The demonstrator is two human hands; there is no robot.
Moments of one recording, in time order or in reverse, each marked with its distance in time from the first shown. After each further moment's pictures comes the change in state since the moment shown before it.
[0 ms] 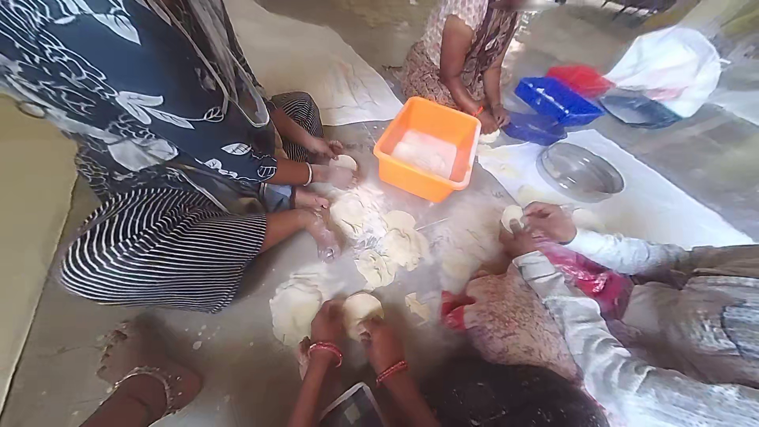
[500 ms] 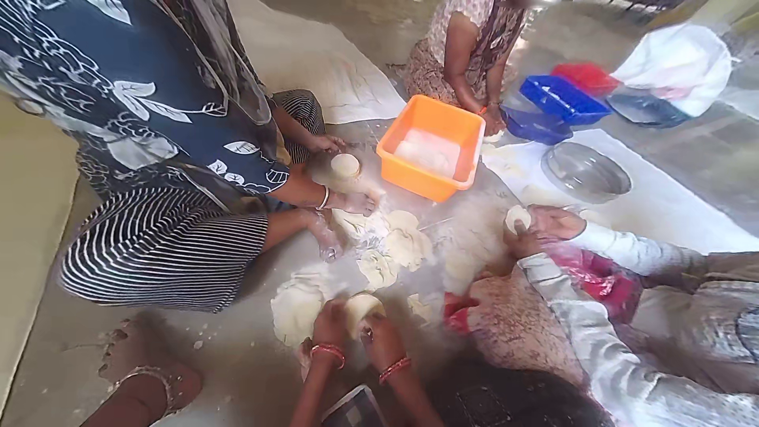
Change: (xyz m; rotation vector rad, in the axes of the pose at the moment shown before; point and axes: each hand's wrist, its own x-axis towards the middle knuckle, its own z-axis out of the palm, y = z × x) left_hand 0.000 0.002 0.002 -0.005 -0.001 0.009; right_hand 0.004 -0.007 -0.014 0.061 -0.054 -0.021
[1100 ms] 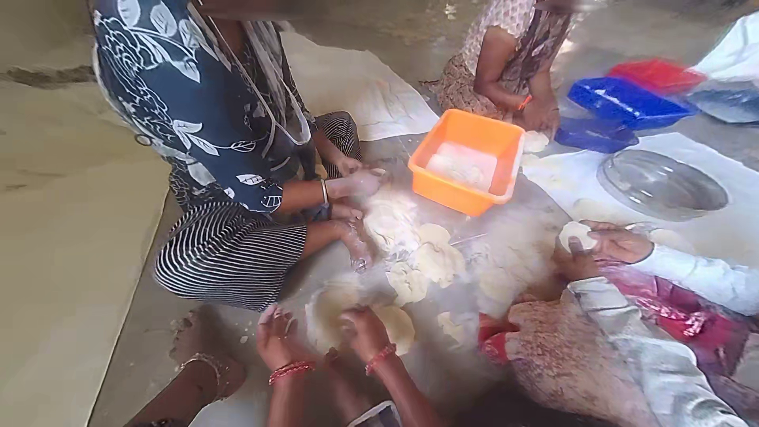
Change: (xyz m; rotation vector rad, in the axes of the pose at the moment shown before) left_hand -0.026 0.013 -0.112 -0.961 0.797 0.003; right_hand 0.041 -0.072 0.017 0.105 0.023 -0.433
